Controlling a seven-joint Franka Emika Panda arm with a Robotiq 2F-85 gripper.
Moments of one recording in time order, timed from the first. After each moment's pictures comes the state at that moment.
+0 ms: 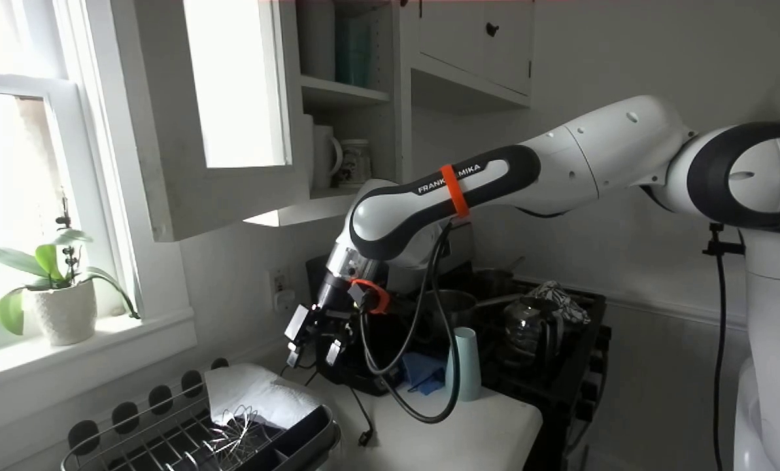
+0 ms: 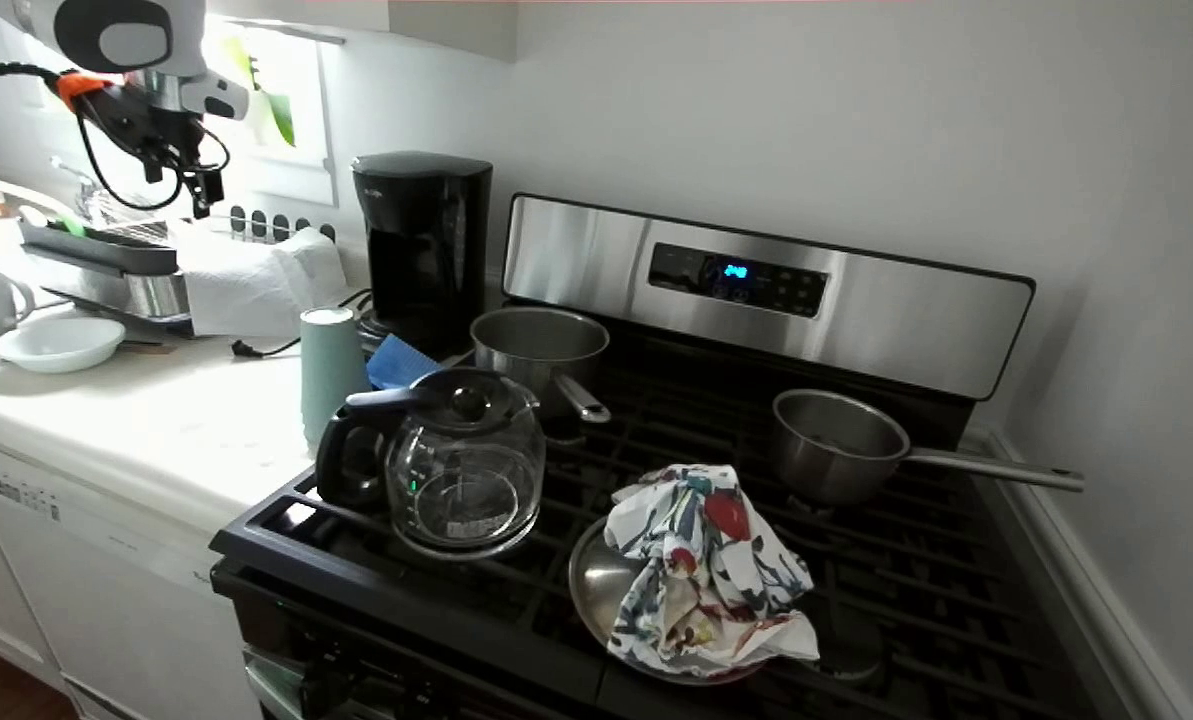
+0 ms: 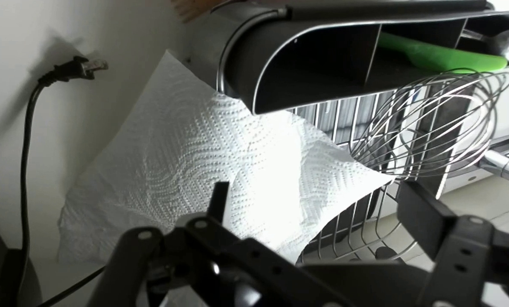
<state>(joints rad) 0.21 0.15 0.26 -1.87 0.41 2.31 0.10</state>
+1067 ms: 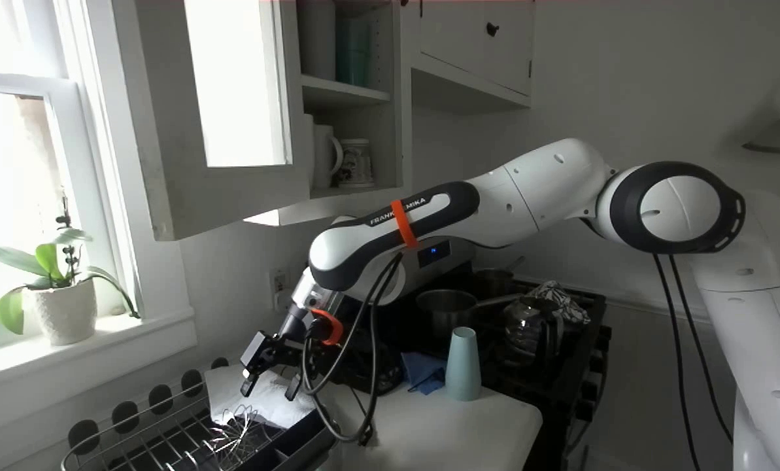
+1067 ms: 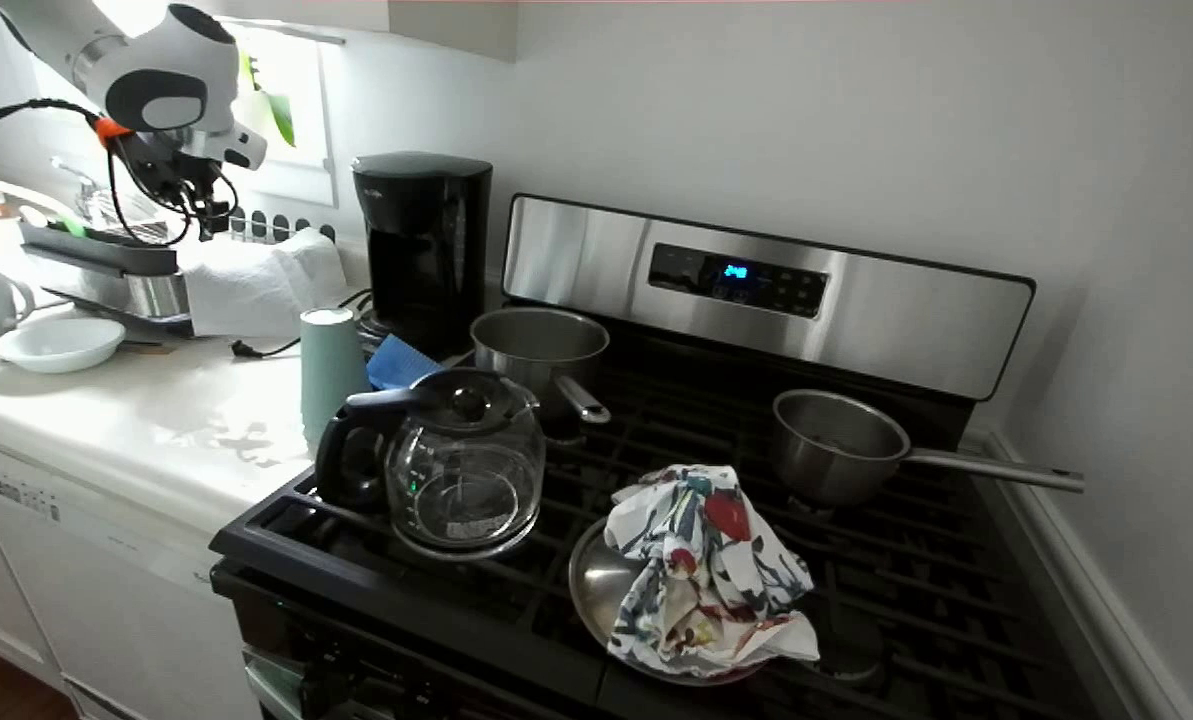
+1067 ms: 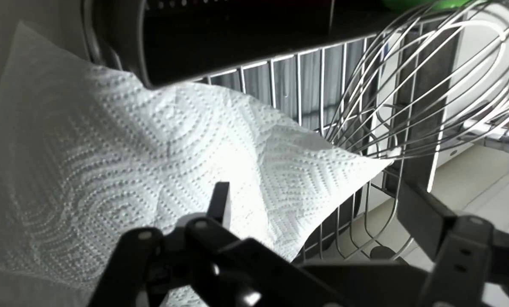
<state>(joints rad) 0.24 0.40 0.30 -1.68 0.51 2.38 0.15</state>
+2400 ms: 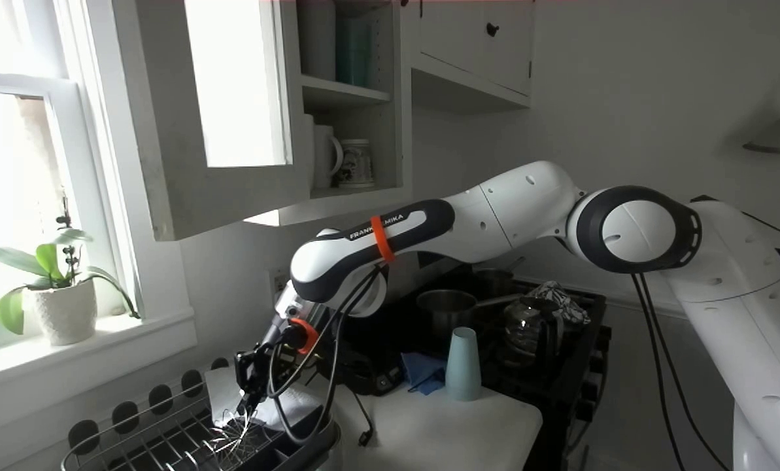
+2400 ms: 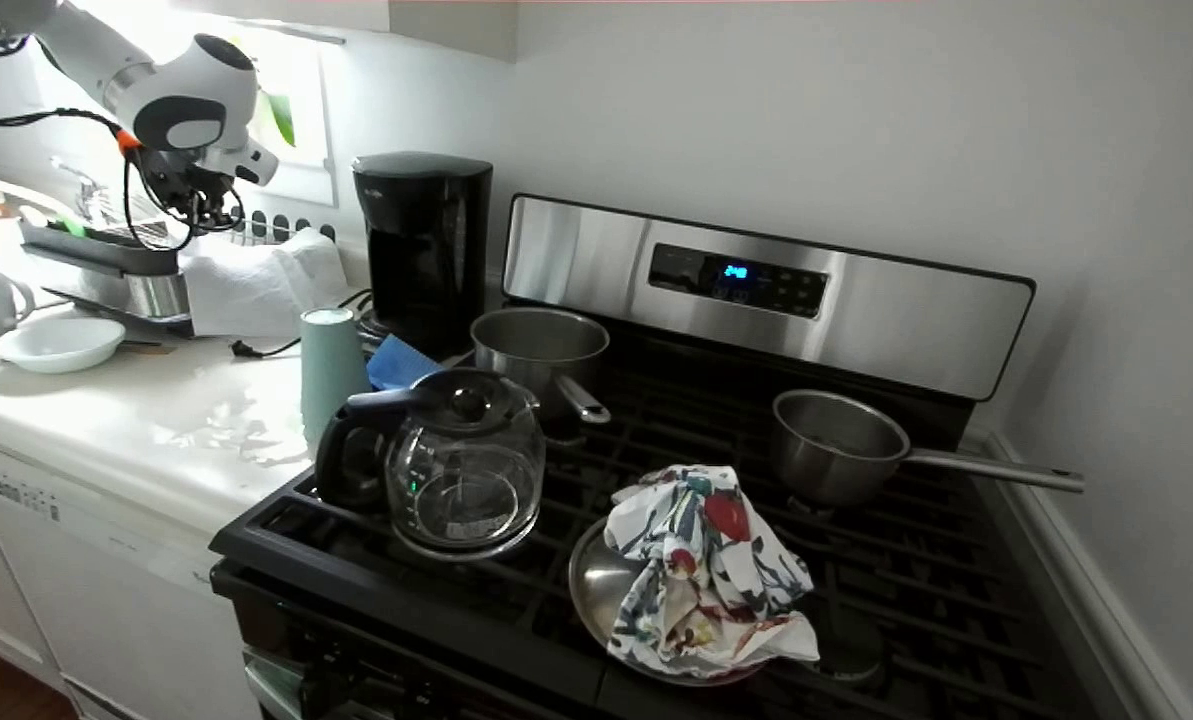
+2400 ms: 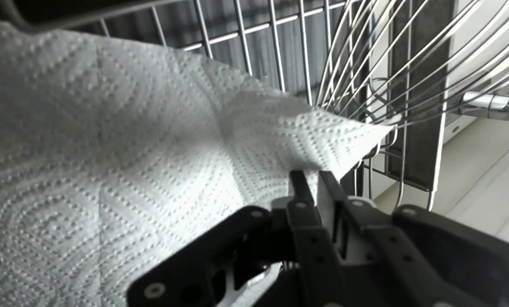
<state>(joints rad) 0.26 0.54 0.30 -1.54 0.51 2.38 0.23</state>
